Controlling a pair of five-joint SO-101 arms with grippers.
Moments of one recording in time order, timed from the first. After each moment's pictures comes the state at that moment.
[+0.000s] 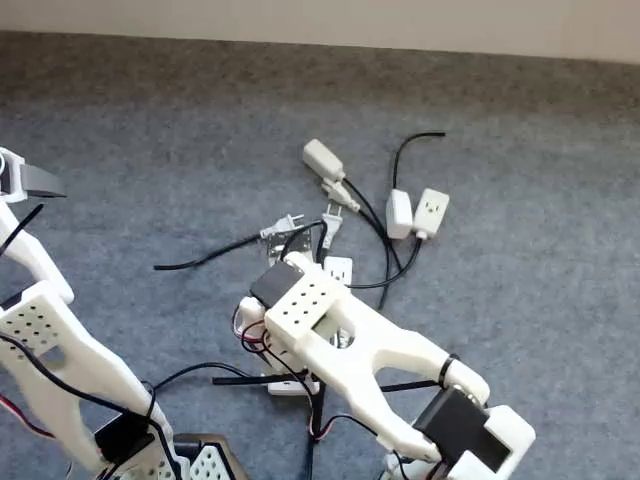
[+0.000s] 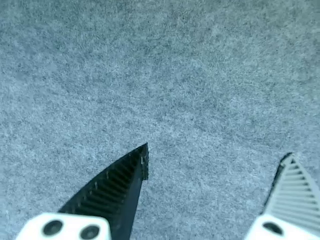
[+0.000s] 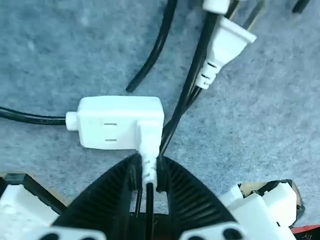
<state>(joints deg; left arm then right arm) -44.0 43.5 -58.8 91.7 -23.3 -55.4 -0.7 25.9 87.1 -40.7</state>
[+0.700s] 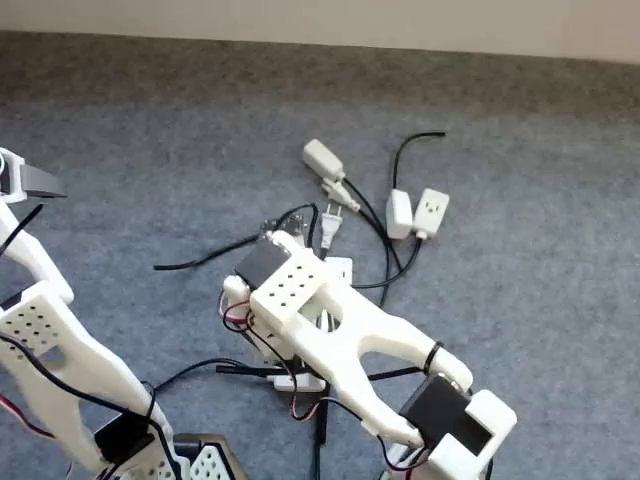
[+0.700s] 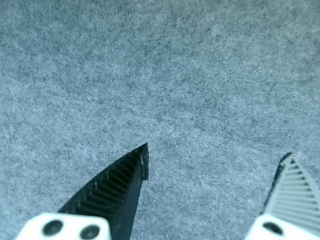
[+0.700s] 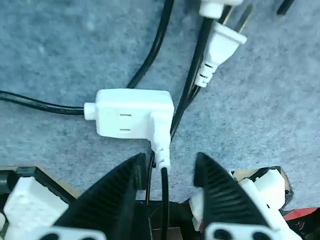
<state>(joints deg) -44.0 43.5 -58.8 91.7 -23.8 -55.3 0.4 12.2 97.5 -40.7</state>
